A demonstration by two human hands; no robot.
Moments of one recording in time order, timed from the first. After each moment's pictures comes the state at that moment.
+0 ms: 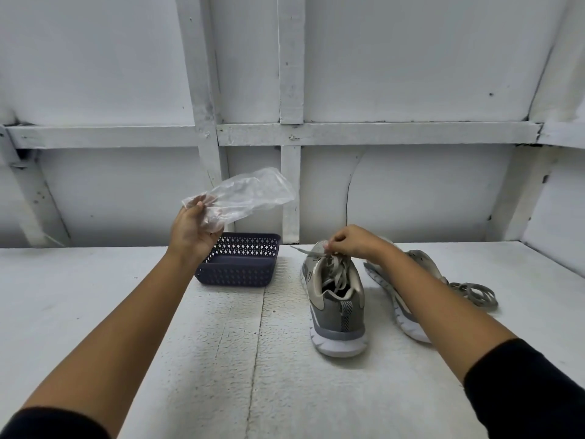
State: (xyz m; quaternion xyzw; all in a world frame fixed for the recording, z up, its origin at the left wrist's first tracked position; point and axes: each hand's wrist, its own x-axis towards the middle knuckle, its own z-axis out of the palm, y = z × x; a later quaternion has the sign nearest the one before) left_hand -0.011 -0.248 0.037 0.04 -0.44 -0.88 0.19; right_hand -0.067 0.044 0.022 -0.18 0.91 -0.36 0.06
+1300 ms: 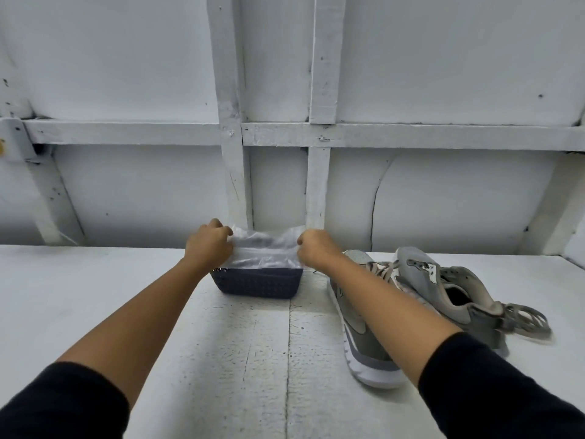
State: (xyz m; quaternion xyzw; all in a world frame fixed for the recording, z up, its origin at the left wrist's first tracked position) left_hand -0.059 -0.313 -0.003 0.07 -0.98 -0.04 0.18; right_hand -0.079 -0.092 0.011 -0.15 0.96 -0.22 -0.04
